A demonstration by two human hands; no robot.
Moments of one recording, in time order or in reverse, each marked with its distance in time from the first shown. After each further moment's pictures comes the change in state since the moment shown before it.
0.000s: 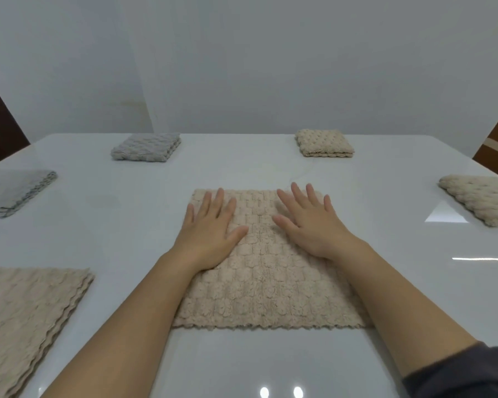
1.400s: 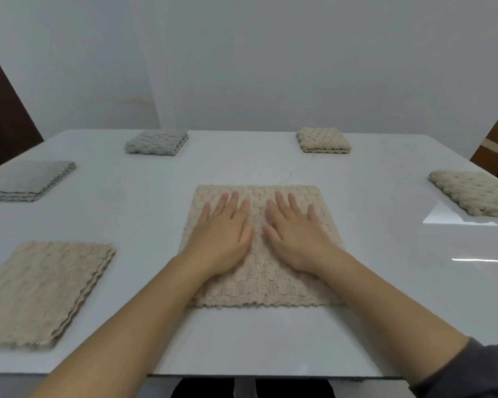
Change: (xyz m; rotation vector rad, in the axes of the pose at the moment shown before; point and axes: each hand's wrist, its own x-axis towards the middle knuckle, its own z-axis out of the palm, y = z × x) left_hand -0.053 0.029 -0.004 0.002 0.020 0.063; right_hand -0.048 -0.045 0.014 -0.037 -0.021 -0.050
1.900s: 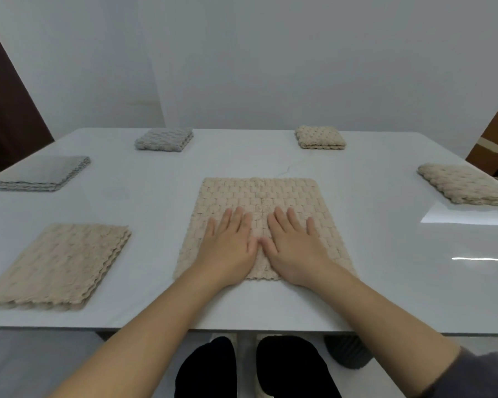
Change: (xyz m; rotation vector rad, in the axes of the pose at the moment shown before) left_hand -0.046 0.027 0.015 -0.014 -0.032 -0.079; right_hand -0.051 -0.023 0.018 -0.015 -0.021 0.049
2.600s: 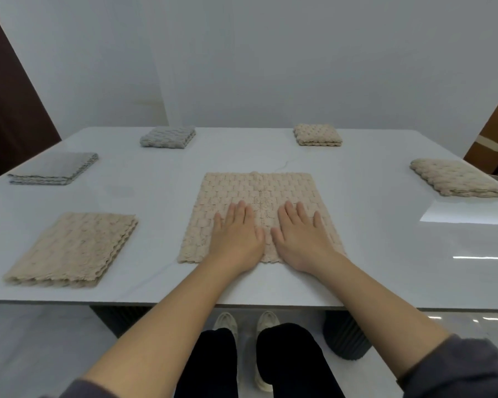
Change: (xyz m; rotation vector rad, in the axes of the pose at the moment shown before) left_hand -0.007 0.024 0.008 -0.008 -0.014 -0.086; right_hand -0.017 0.011 -0.002 0.011 -0.006 0.074
